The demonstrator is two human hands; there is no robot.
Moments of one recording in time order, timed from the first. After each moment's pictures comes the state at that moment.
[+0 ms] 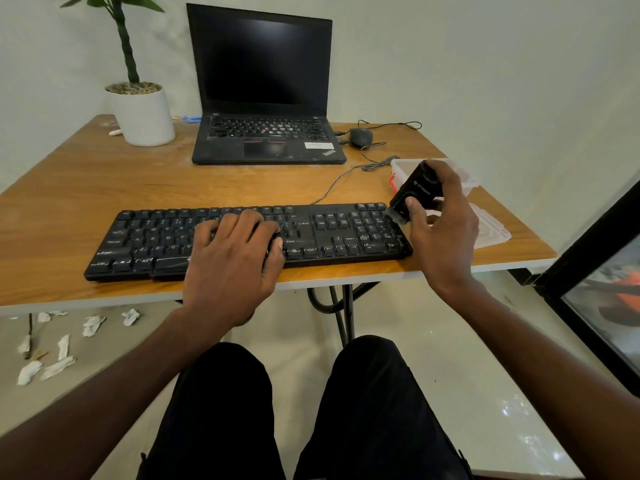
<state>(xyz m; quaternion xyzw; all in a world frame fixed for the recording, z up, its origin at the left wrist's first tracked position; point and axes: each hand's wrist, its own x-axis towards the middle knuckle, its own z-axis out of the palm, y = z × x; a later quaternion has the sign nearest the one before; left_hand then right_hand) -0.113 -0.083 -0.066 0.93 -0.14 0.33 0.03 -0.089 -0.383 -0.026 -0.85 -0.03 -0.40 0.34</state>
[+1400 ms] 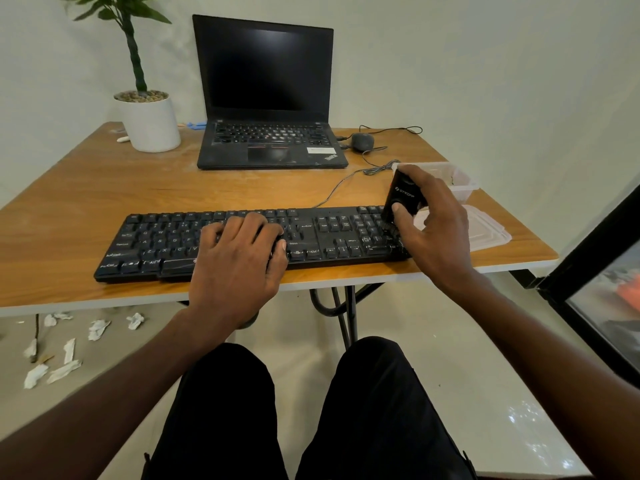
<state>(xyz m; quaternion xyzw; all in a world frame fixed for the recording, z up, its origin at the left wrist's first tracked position) -0.113 -0.082 -0.066 0.93 -0.14 0.33 0.02 -0.092 -0.383 -0.014 -0.88 -0.13 -0.34 0.31</state>
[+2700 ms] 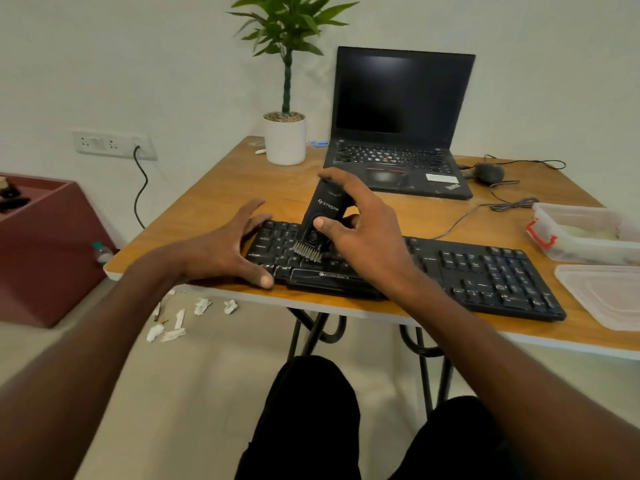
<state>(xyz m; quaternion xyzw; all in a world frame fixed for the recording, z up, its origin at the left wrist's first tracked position) -0.104 0.133 -0.024 0.88 -0.06 -0.14 0.45 -0.076 -0.141 0.009 -0.79 -0.30 -0.09 0.53</state>
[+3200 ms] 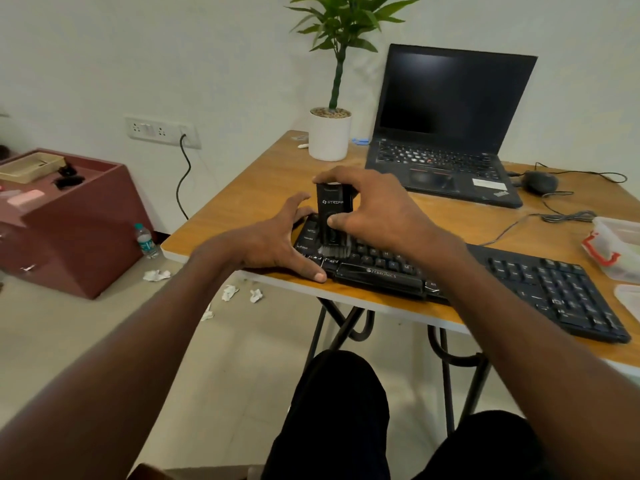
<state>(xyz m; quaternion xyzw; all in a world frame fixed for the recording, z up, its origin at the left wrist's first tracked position) -0.099 0.128 -0.031 0.90 -0.05 -0.11 0.42 -0.056 -0.092 0.039 -0.86 -0.39 -0.06 0.33</state>
